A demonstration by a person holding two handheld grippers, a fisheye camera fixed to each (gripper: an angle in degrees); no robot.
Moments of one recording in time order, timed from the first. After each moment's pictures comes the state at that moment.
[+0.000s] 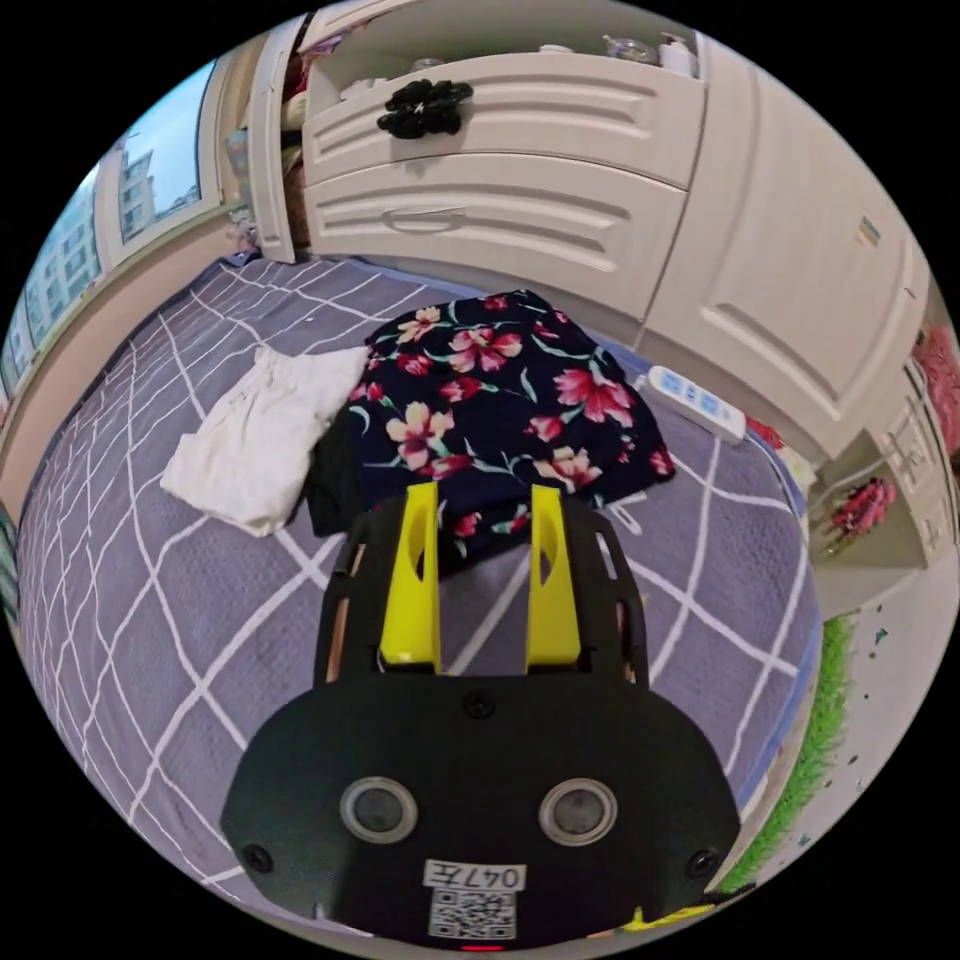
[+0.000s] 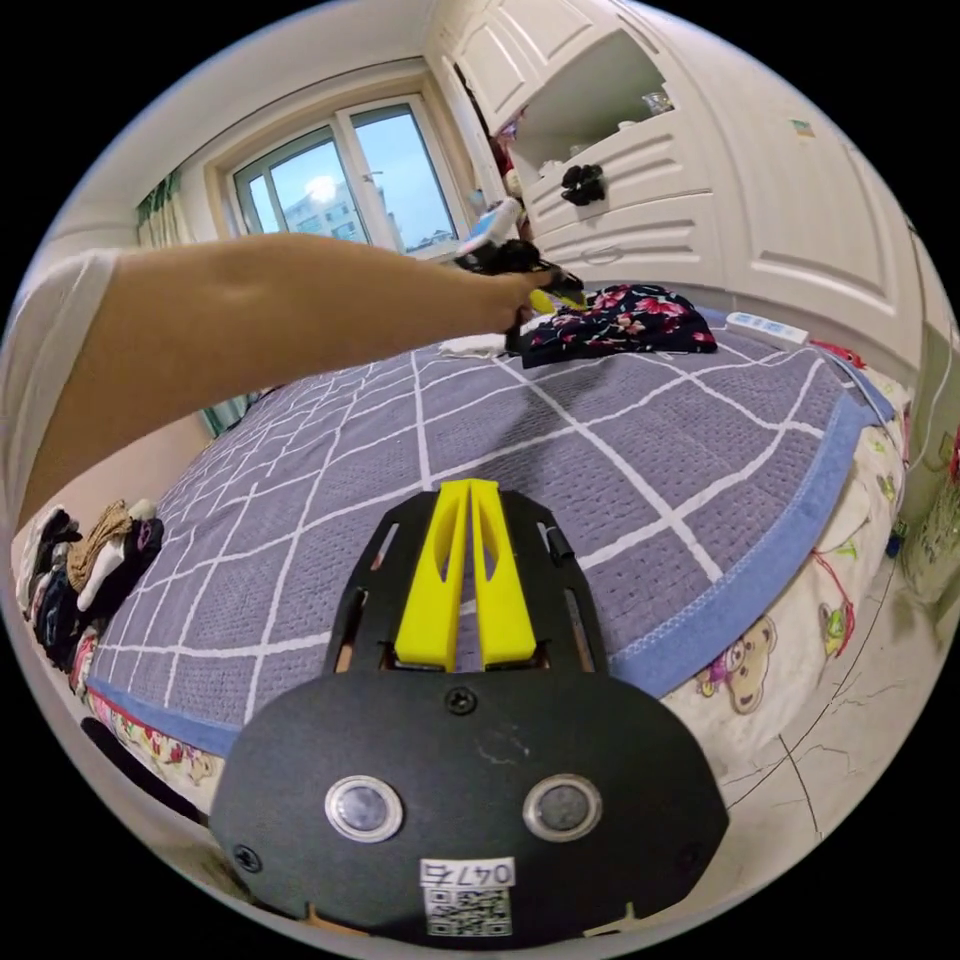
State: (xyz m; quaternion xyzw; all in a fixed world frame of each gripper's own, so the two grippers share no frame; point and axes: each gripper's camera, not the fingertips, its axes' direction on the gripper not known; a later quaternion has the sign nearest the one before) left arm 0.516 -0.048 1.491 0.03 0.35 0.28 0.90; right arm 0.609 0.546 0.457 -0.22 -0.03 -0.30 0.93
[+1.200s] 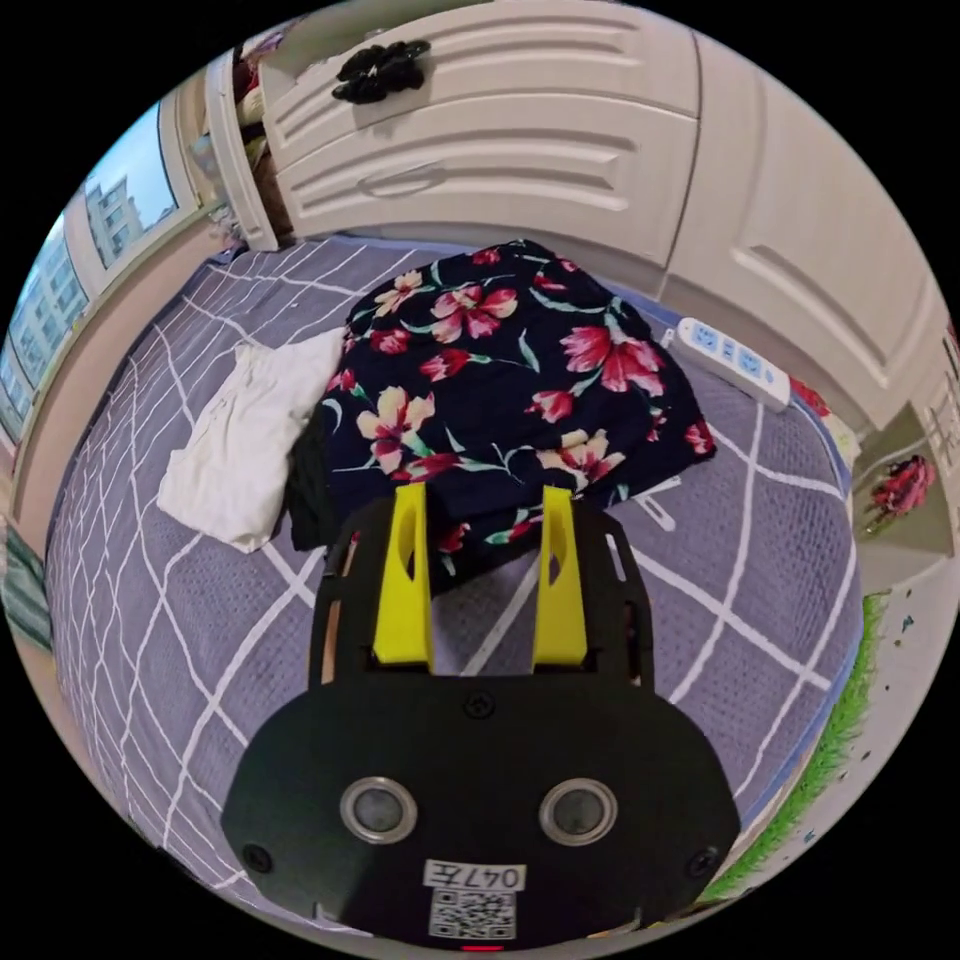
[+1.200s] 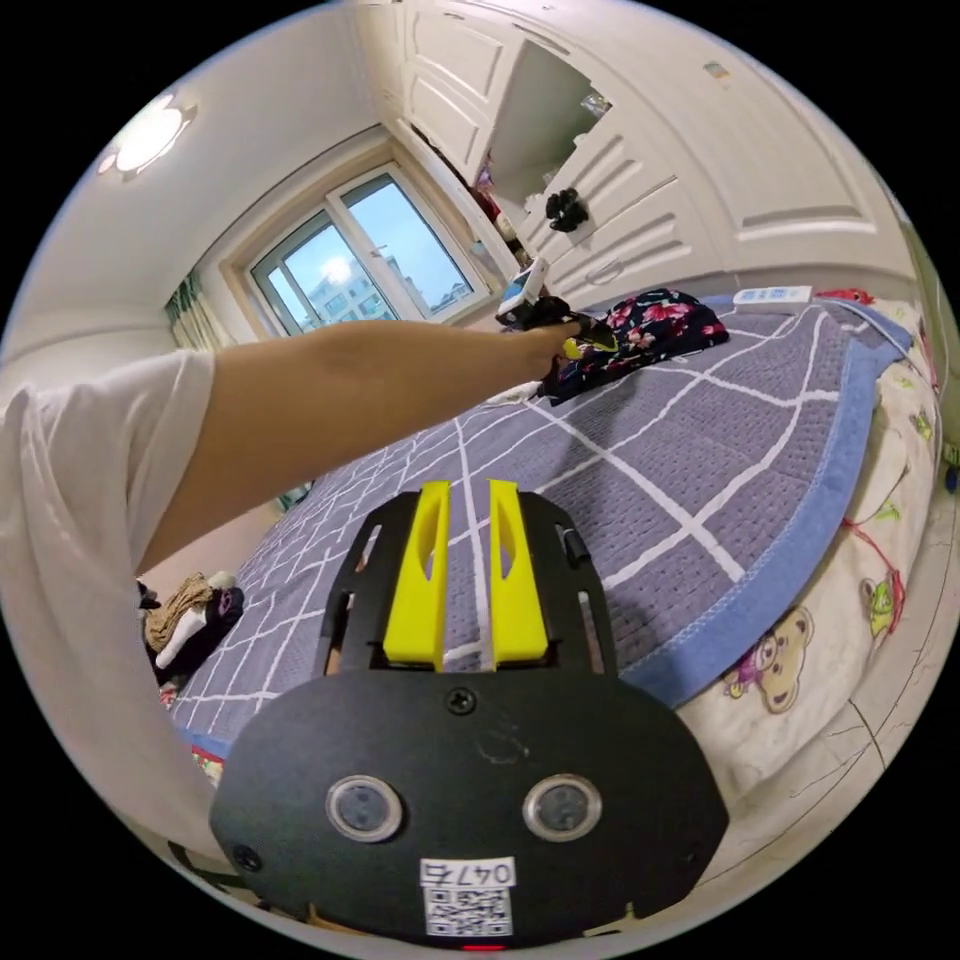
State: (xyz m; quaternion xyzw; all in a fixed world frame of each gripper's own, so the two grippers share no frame) left arm 0.566 -0.024 1.506 0.00 0.29 0.32 0.90; right arm 0.633 0.488 0.434 -0.18 -0.14 -0.20 0.95
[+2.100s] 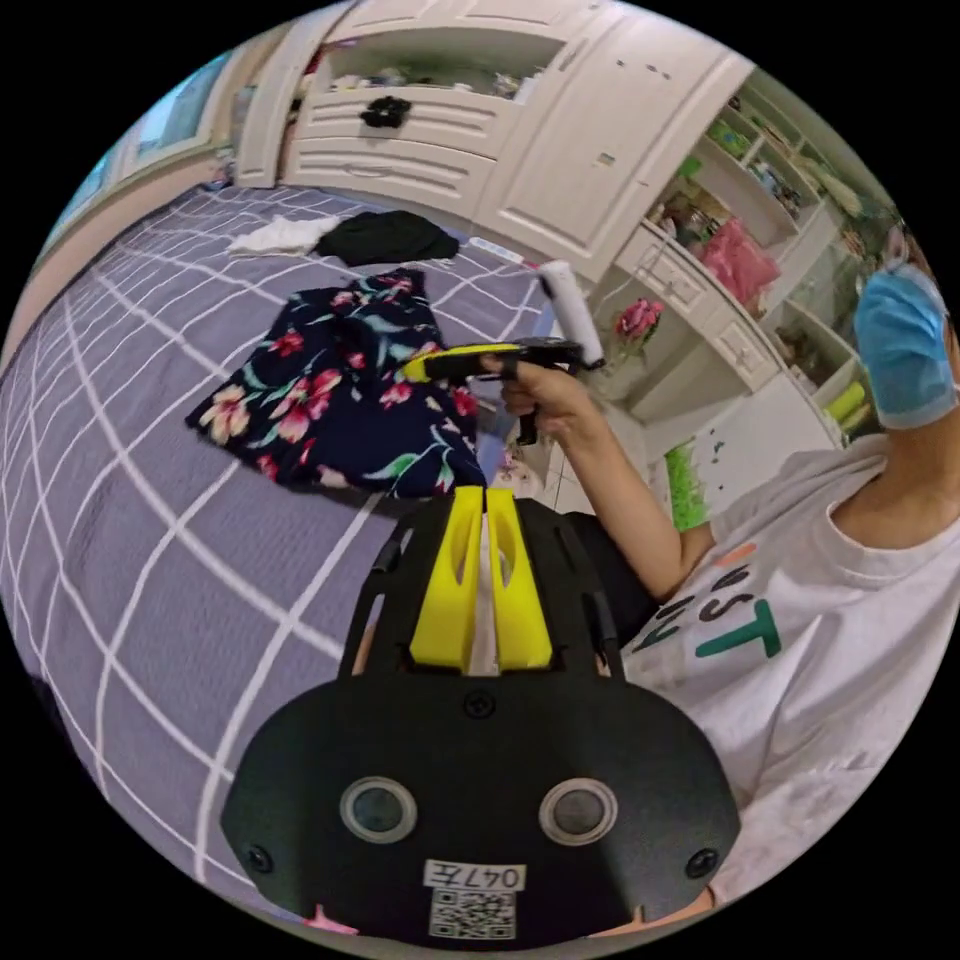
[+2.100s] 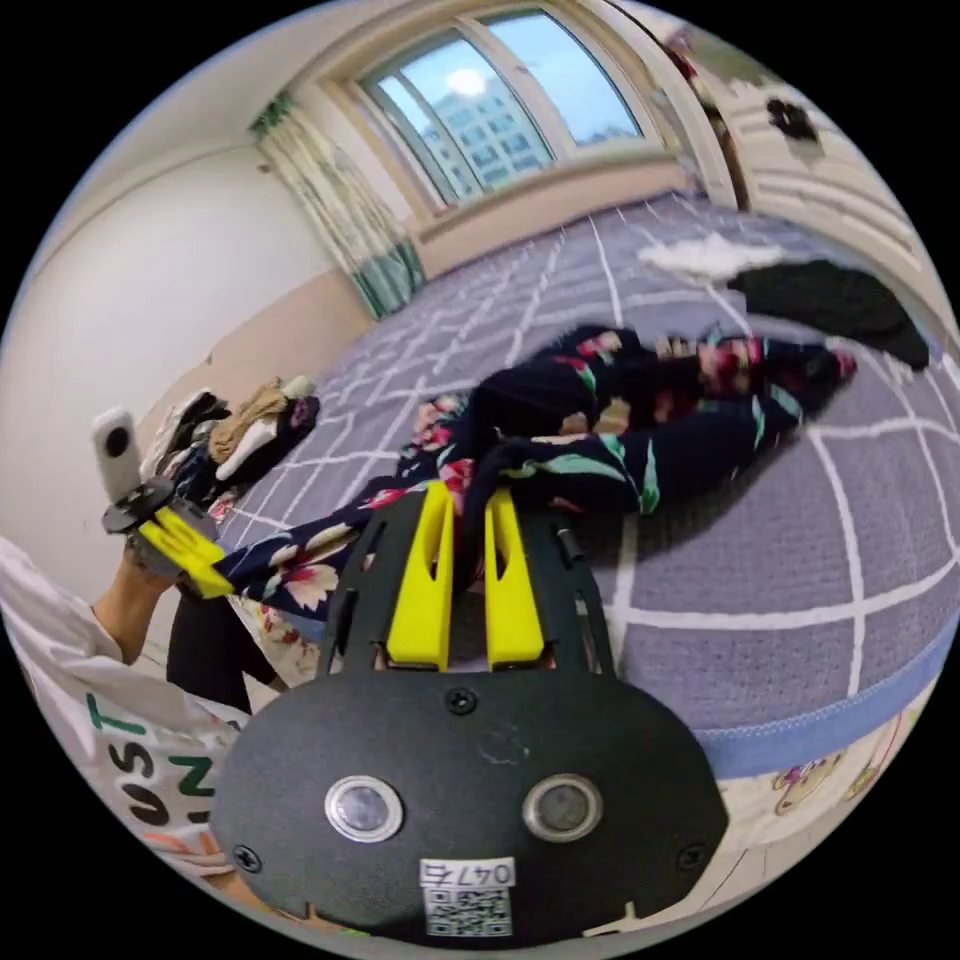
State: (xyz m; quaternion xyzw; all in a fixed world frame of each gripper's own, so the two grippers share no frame) left arm 0.018 0.284 1.319 -0.06 0.48 0.31 0.82; right arm 0.471 0.605 0.520 -0.43 -0.22 -0.35 0.80
